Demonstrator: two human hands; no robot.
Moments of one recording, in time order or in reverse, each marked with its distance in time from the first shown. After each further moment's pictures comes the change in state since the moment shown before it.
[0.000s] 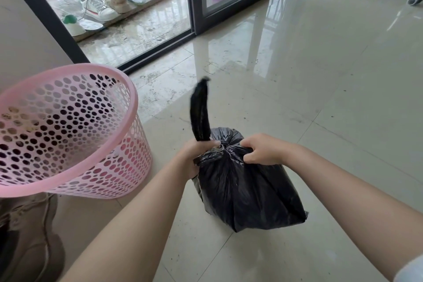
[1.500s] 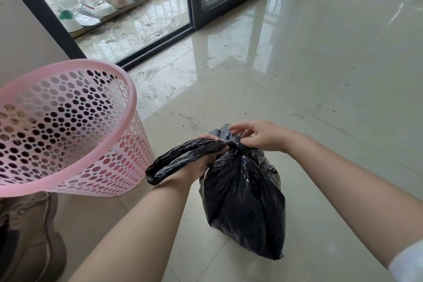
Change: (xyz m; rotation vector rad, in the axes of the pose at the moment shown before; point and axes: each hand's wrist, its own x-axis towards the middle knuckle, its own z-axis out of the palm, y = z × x) left_hand 0.012 -0.026 -0.002 -0.379 -0.207 0.312; right_hand 0.009 0.002 -0.009 0.265 0.047 -0.105
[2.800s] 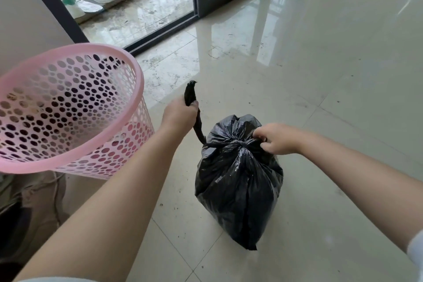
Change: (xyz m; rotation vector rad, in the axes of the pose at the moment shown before) left_hand -0.014 0.068 0.003 0.966 0.437 0.051; right_hand -0.009 0.030 0.018 -0.531 -0.065 0.092
